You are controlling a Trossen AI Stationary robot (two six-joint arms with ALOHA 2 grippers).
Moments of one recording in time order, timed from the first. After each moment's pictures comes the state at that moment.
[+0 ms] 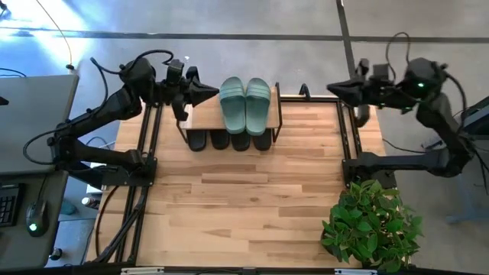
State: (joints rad) left arm 0.58 1.11 1.27 -0.05 0.48 -0.43; right arm -0.45 0.91 1.51 -0.60 -0.28 0.02
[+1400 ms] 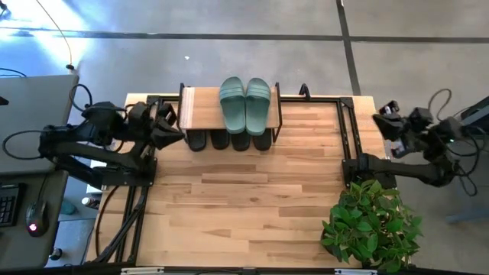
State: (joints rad) left arm 0.07 0.70 0.93 0.00 0.12 -0.32; right arm -0.16 0.05 0.75 -0.25 0.04 0.25
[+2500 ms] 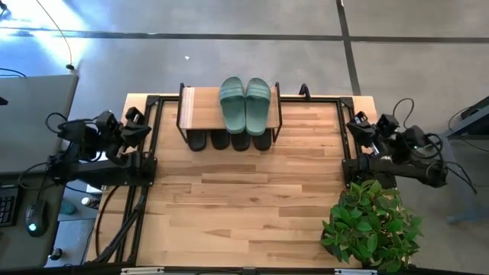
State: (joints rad) left arm 0.28 0.05 0.56 -0.11 0.08 -0.34; right arm -0.16 0.01 0.39 0.15 0.00 0.45
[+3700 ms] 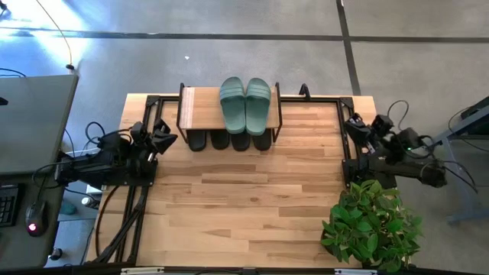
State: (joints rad) left arm 0.28 0.01 0.11 0.32 0.03 -0.43; right arm -0.16 0.01 0.32 0.25 0.04 0.52
